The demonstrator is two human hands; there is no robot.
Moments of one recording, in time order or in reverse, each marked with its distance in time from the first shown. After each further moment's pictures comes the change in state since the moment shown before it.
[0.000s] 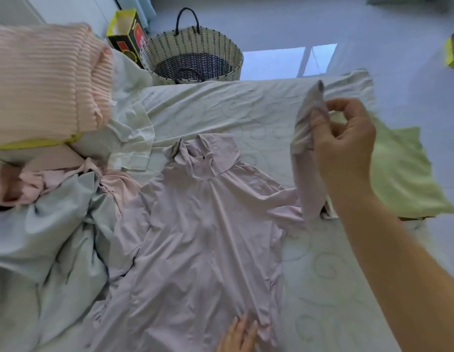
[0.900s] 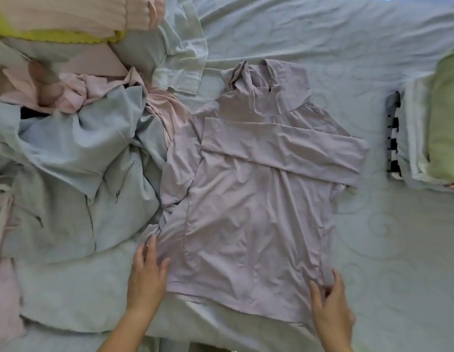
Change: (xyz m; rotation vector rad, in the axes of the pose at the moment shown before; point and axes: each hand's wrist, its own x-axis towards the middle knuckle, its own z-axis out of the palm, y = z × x) left_hand -0.162 -0.167 -0.123 -0.022 0.257 -0.765; right_hand -0.344 0.183 -0.034 -0.987 -0.296 0.776
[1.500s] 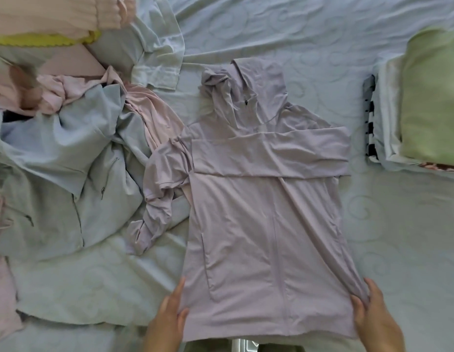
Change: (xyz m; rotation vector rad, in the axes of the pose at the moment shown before) left_hand -0.114 0.023 0.042 -0.136 -0.268 0.037; right_hand 0.034 0.096 -0.070 -0.120 0.015 -0.015
